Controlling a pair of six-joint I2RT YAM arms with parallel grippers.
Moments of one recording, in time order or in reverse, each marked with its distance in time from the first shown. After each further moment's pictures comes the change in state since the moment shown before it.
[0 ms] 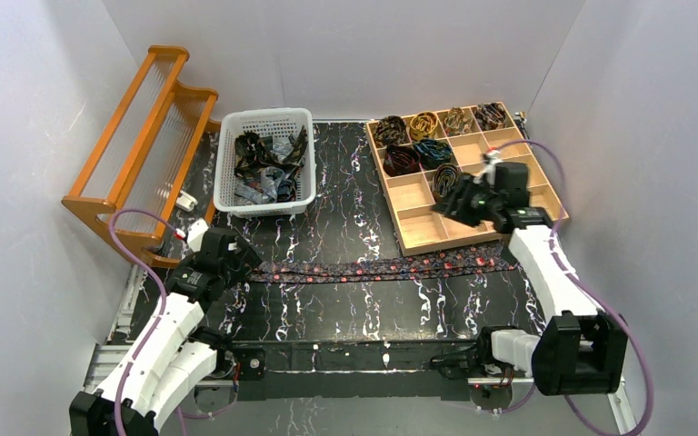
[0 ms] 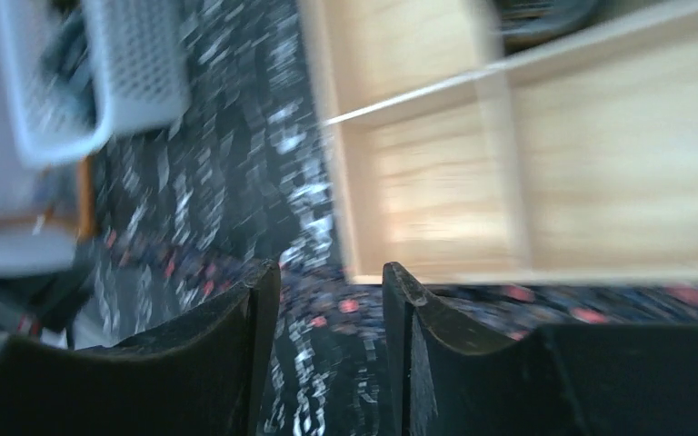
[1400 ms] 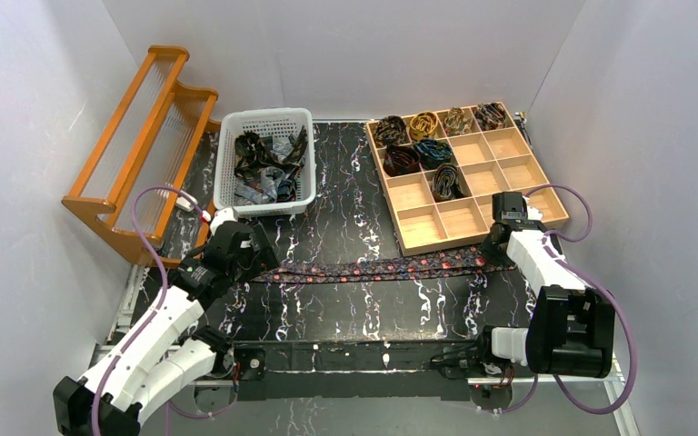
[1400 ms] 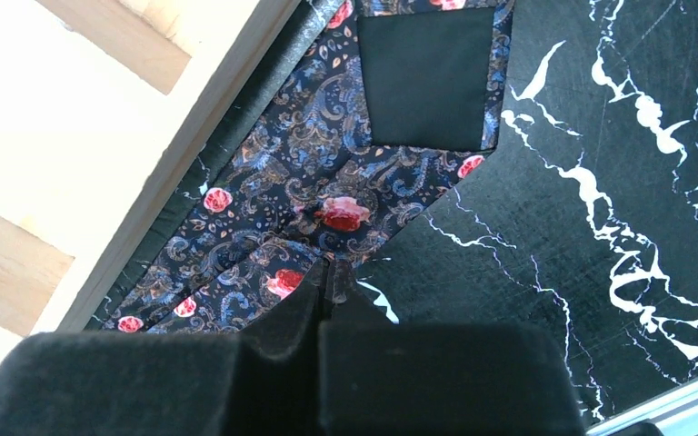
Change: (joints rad) left arm -0.195 0.043 0.114 -0.028 0.058 0.098; right arm -0.034 0.111 -0.171 -0.149 0.645 0.092
